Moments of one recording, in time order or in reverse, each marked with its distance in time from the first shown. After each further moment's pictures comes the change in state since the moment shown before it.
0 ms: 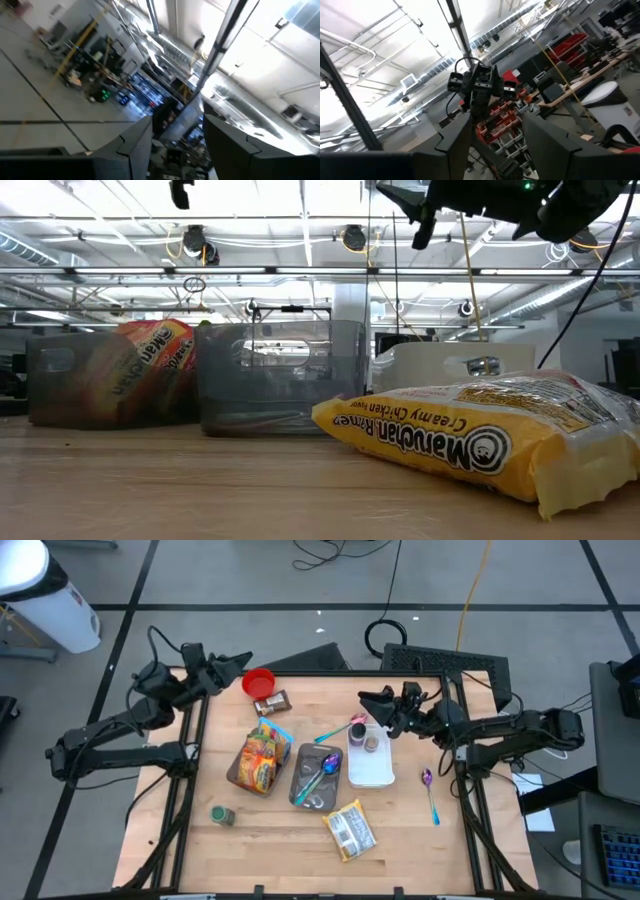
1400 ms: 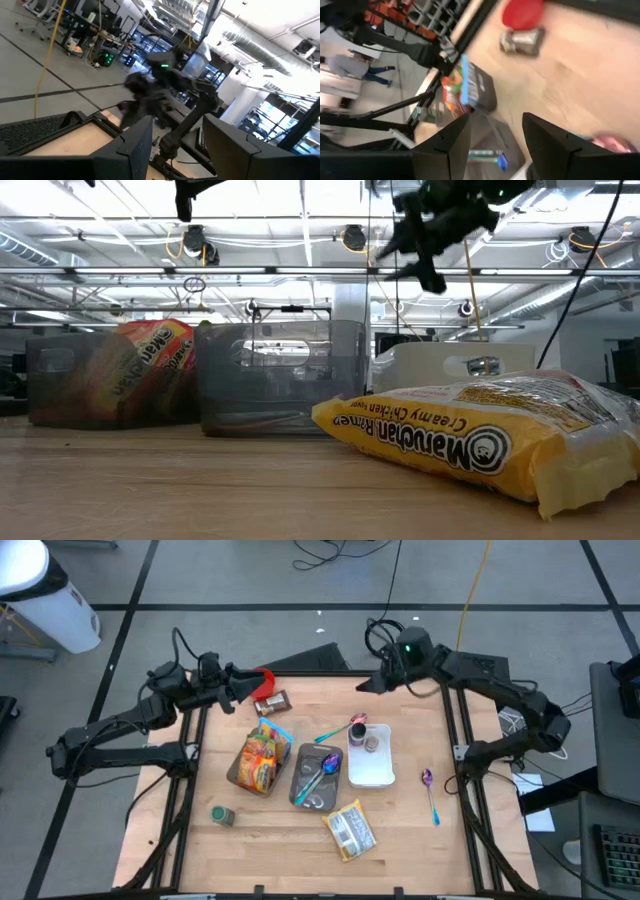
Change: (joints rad) left arm -0.018 0.014 -0.002 -0.184 0.148 0.174; right arm -0.508 0.157 0.627 -1.531 -0.667 -0.052
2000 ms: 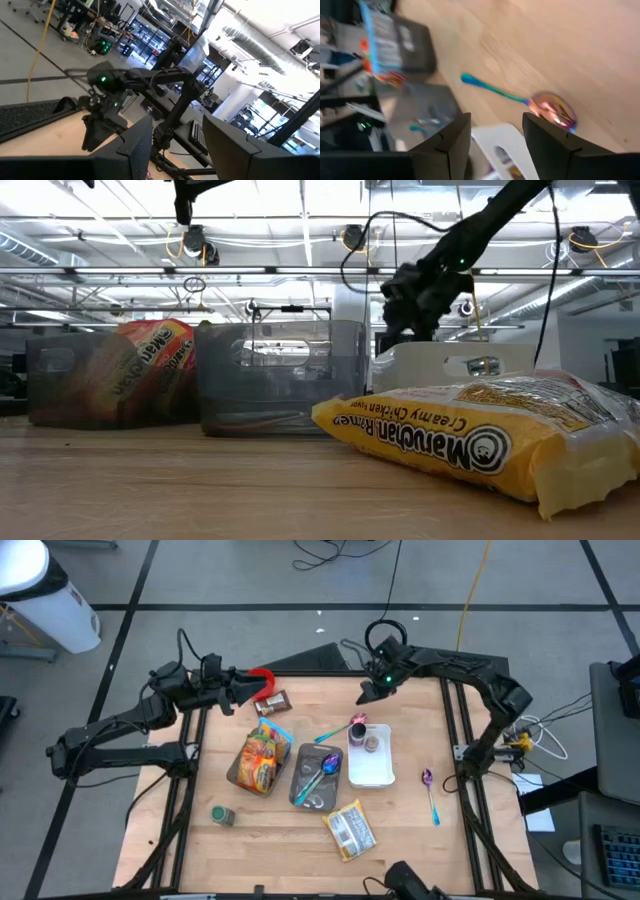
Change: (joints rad) left arm 0.000 0.000 0.000 -0.038 0.036 -0.056; right arm -0.123 0.368 -0.001 -0.127 -0.121 -0.261
